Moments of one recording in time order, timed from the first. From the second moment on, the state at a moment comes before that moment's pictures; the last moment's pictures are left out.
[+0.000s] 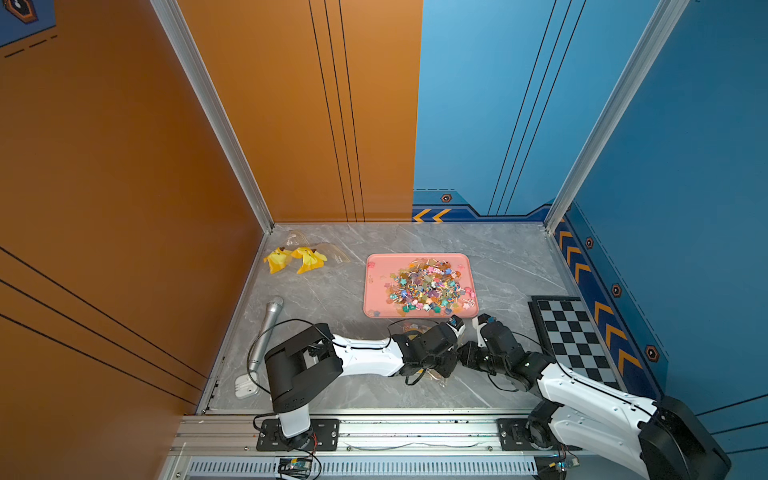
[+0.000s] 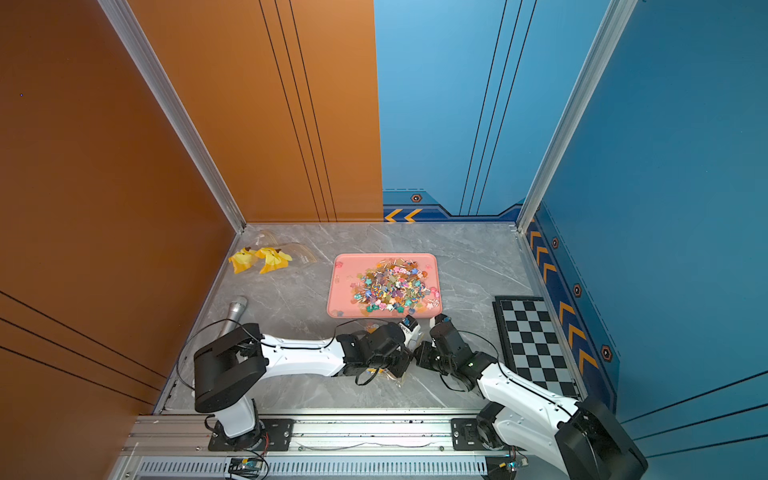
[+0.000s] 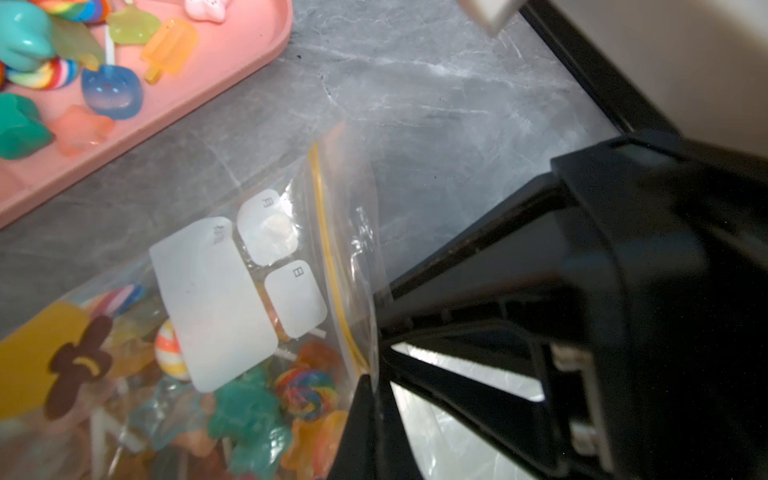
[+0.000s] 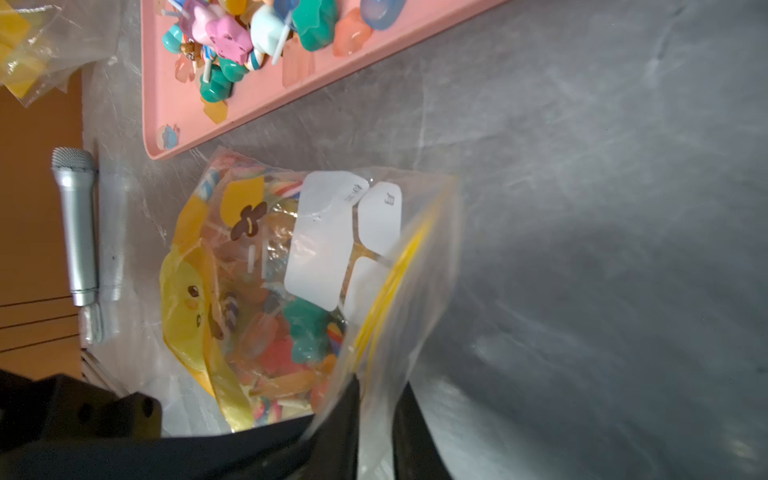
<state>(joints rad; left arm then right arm) -1.14 1.77 0.96 0.01 0.00 -0.45 0.65 1.02 0.31 -0.12 -0.16 0.87</state>
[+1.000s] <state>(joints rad) -1.07 1.49 0.79 0.03 -0.19 -0.42 0.69 0.89 0.31 -0.24 -0.09 0.85</state>
